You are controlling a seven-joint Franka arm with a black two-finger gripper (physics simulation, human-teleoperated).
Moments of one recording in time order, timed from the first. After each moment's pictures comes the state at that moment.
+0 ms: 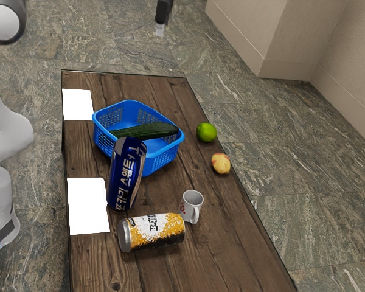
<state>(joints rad) -0.90 -0.21 1.12 -1.32 0.16 1.26 0.67</state>
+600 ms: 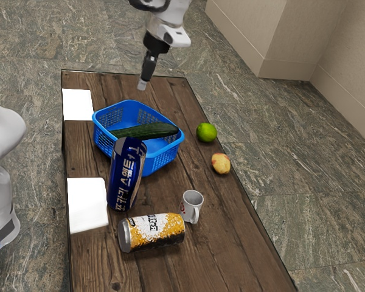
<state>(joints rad) -0.58 -0.37 0.69 -1.87 0.24 1.41 0.37</state>
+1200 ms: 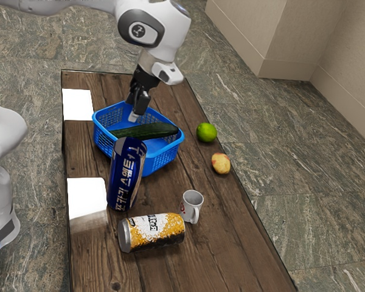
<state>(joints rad) -0.61 -0.46 0.66 -2.13 0.28 1.50 0.01</state>
